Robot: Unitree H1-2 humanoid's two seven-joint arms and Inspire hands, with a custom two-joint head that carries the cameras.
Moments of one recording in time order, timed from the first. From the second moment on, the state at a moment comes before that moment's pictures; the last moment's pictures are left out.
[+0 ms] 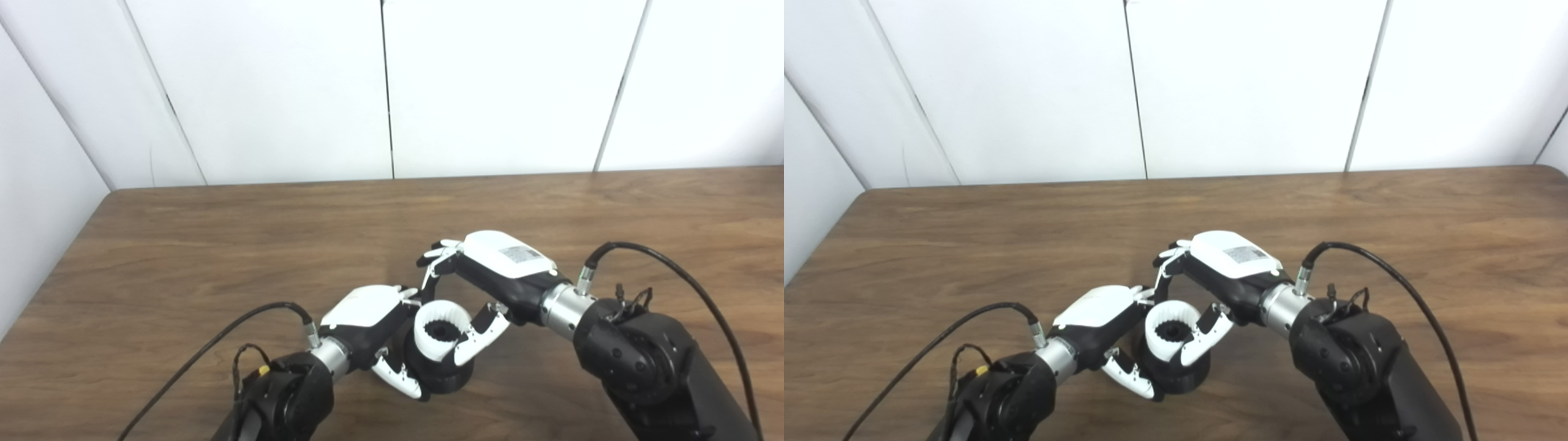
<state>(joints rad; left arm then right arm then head) -0.23 0.24 -0.46 -0.36 0.91 0.42 -0.66 -0.42 -0.30 0.43 -0.49 -0.80 0.36 0.73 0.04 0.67</state>
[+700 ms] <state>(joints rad) -0.23 0.24 -0.46 -0.36 0.91 0.41 -0.66 -0.41 -0.29 0.43 -0.48 -0.81 0.36 0.72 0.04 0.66</state>
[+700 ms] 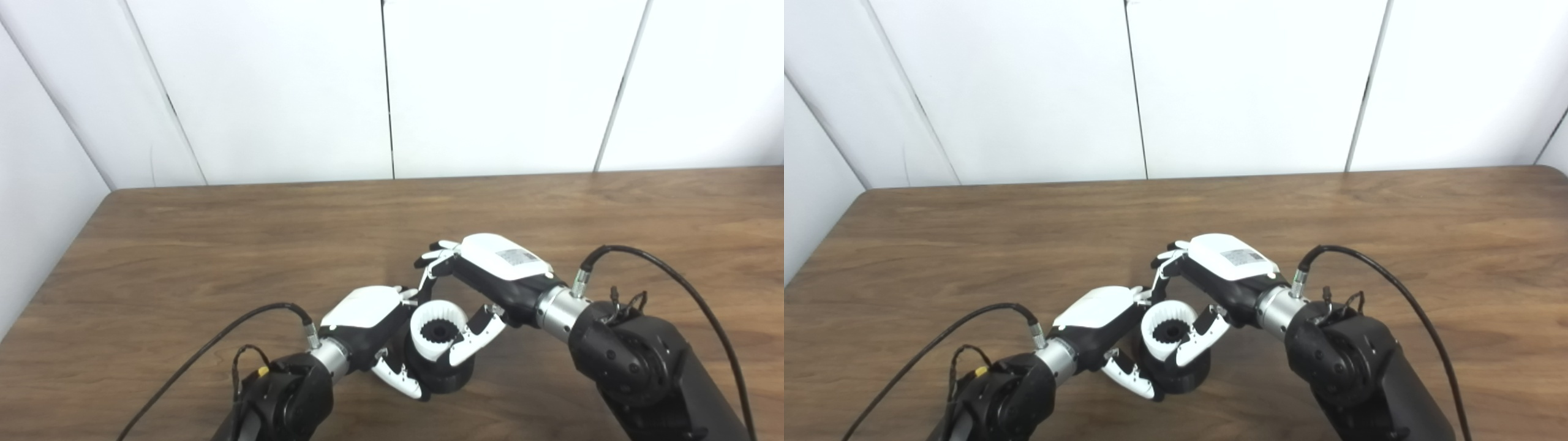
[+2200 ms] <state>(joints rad) -0.23 0.24 -0.45 -0.36 0.91 0.42 -0.67 -0.38 -0.29 0.42 -0.44 -0.81 0.33 0.68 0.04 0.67</state>
